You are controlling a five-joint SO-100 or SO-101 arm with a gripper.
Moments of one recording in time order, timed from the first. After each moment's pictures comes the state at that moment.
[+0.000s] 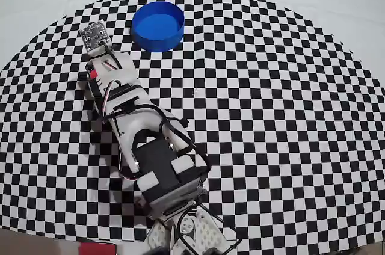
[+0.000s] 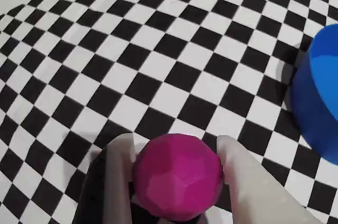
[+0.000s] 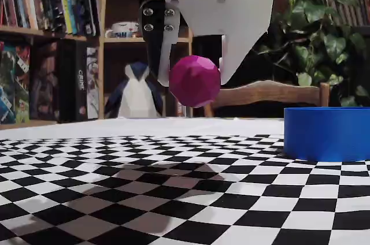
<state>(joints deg) -26.1 93.4 129.1 -4.2 -91.9</state>
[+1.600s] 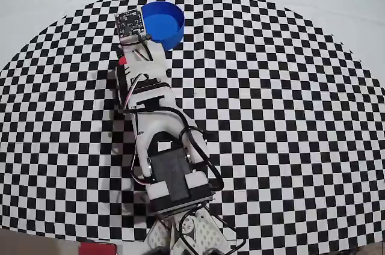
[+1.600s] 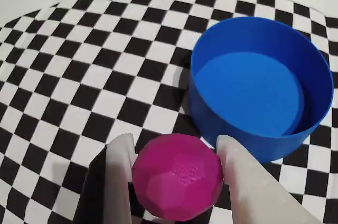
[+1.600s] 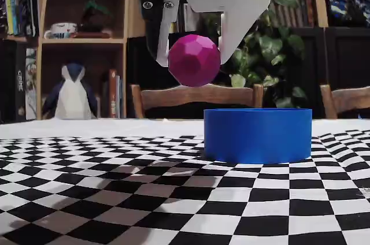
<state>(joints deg) -14.3 97.8 131.3 -4.4 -92.9</state>
